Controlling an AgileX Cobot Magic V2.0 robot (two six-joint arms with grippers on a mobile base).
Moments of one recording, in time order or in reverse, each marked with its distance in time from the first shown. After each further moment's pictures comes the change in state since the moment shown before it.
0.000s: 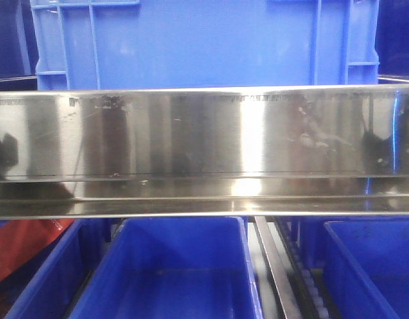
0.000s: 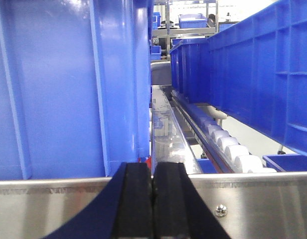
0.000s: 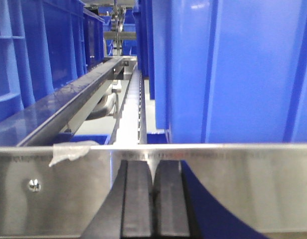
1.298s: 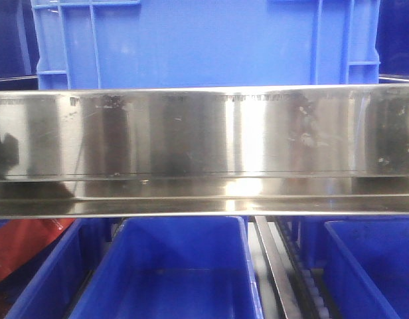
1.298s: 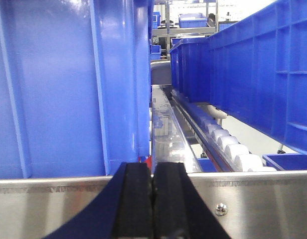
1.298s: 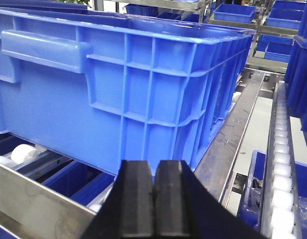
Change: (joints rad) left arm 0.000 0.000 0.000 0.000 0.002 0.002; right arm 0.500 0.432 -0.397 0.009 0.061 -0.050
